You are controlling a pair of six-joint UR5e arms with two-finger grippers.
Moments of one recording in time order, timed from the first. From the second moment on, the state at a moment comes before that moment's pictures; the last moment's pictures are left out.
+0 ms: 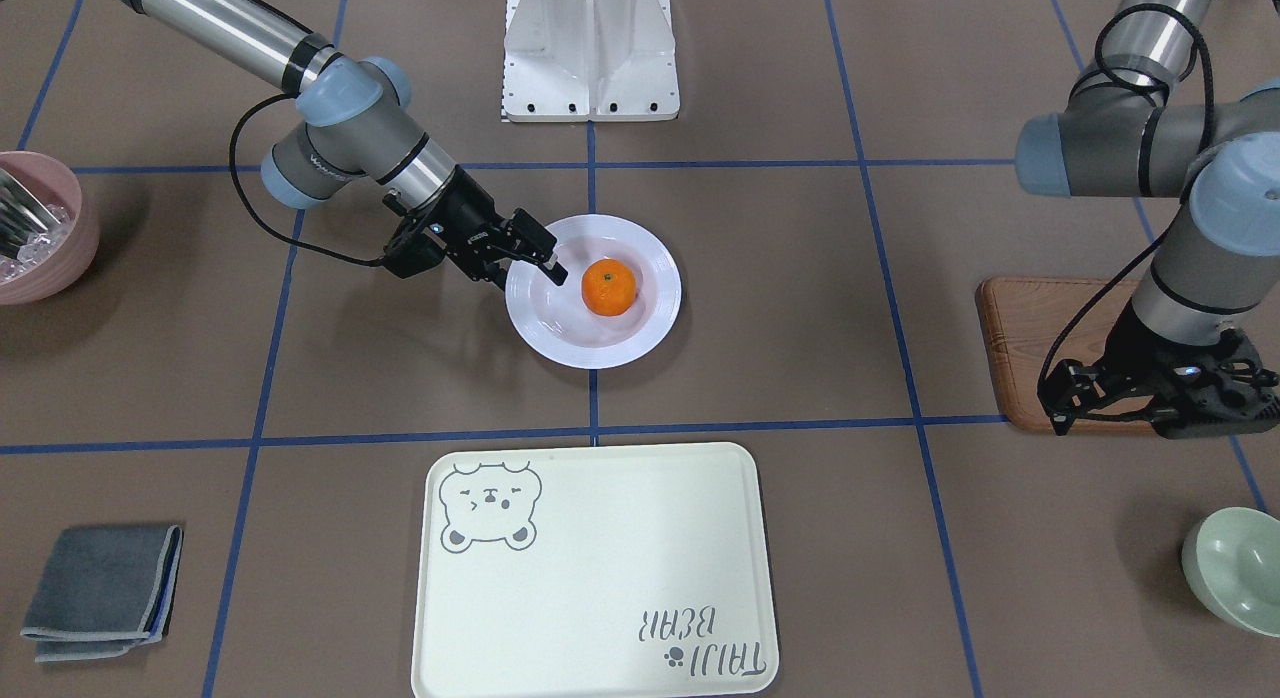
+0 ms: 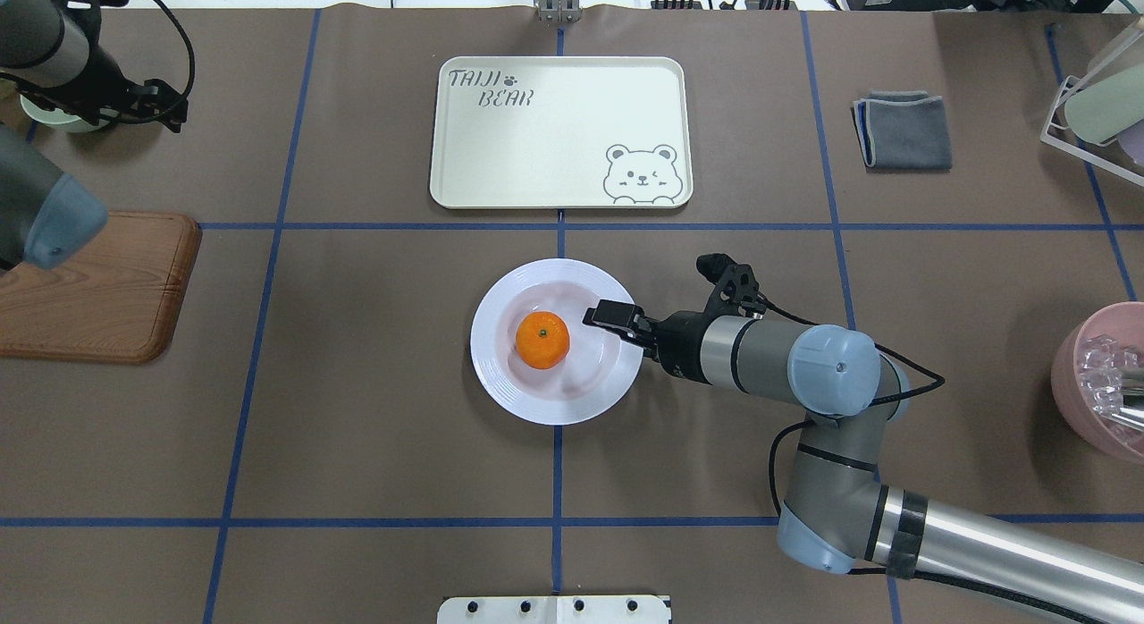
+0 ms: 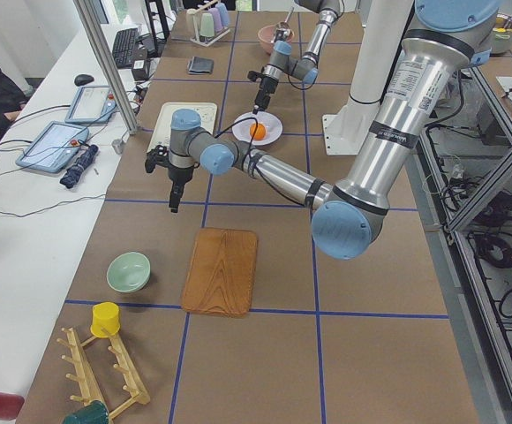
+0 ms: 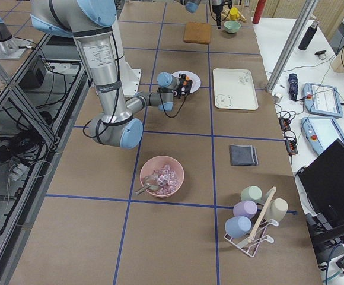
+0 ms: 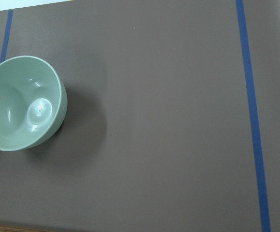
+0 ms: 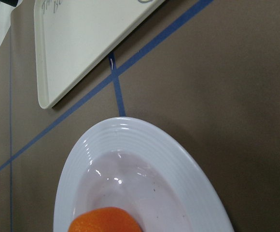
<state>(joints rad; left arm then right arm) -1.08 -1.97 -1.56 -1.75 -1.95 -0.69 0.40 -1.16 1.48 -0.40 1.59 1.76</state>
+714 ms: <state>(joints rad) -1.08 -1.97 -1.56 -1.75 -1.95 -0.69 0.38 -1.13 1.46 -0.40 1.57 1.78</state>
